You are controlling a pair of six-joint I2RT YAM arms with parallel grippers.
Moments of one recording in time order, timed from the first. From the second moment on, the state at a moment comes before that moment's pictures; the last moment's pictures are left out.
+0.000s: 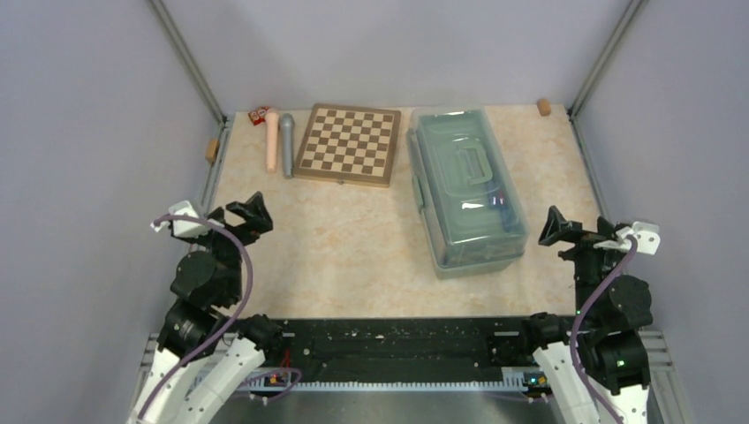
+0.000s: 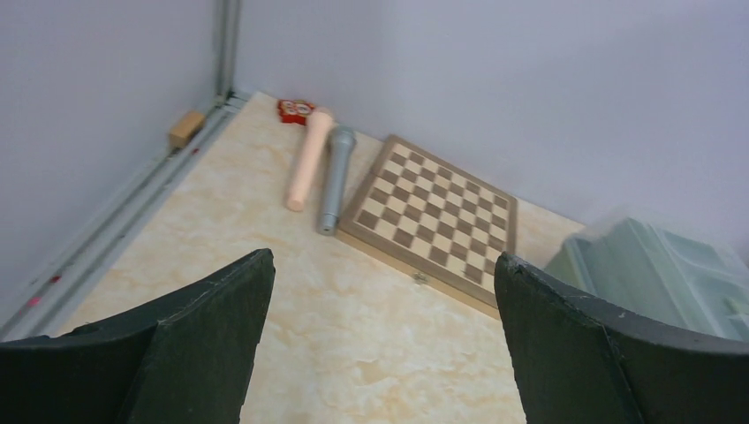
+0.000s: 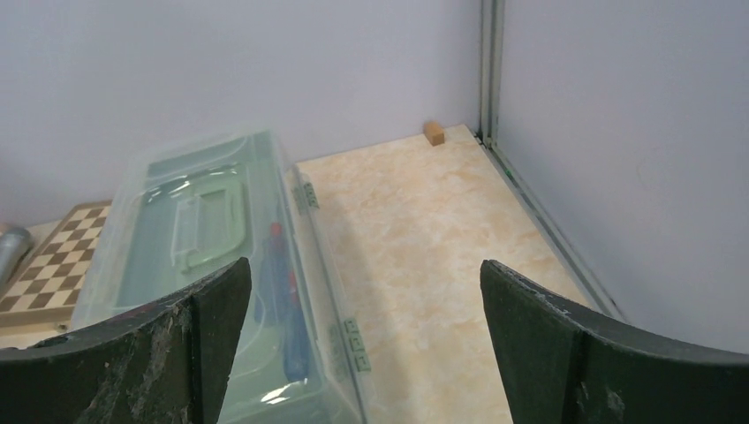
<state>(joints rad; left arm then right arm) -0.50 0.40 0.81 -0.33 -0.63 -0.34 0.18 0.15 0.74 -0.45 0.33 0.12</state>
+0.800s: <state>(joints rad) -0.49 0.12 0.58 -0.36 -0.92 -0.22 0.18 0.11 0.61 -0.36 0.41 0.13</state>
